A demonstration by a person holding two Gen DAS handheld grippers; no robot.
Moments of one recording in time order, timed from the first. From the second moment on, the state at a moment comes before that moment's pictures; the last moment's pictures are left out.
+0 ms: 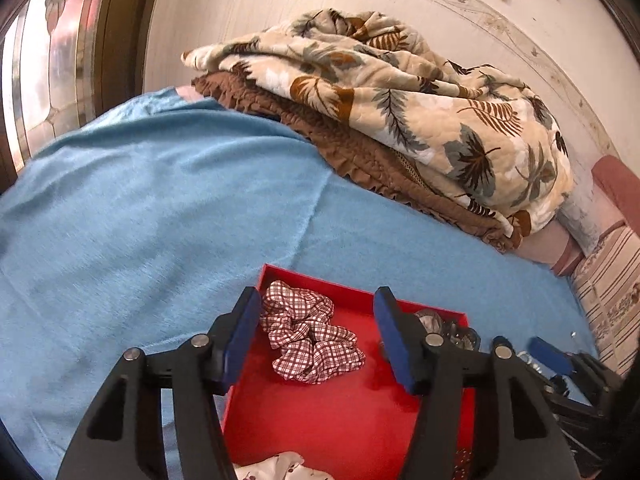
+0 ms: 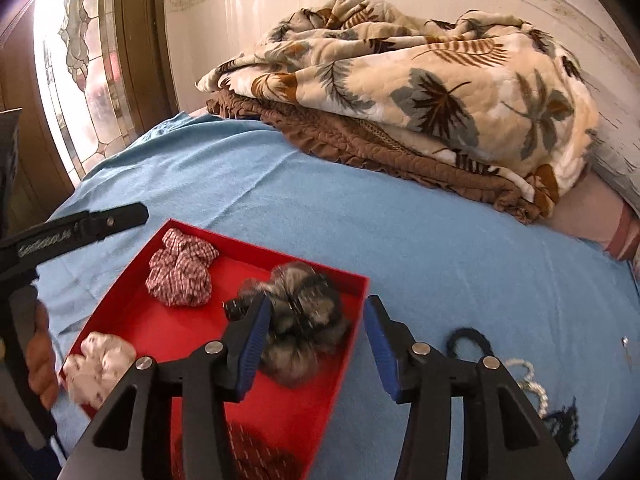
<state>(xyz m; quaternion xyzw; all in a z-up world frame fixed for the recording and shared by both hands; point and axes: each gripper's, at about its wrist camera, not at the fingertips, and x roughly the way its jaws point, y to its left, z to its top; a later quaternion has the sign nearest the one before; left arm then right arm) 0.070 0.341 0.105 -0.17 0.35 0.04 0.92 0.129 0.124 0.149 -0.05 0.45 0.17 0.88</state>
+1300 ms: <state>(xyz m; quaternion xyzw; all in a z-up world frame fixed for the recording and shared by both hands) 0.040 0.046 0.082 -0.04 0.44 -0.11 0.89 0.051 -0.164 0.107 0.15 0.46 0.06 0.88</state>
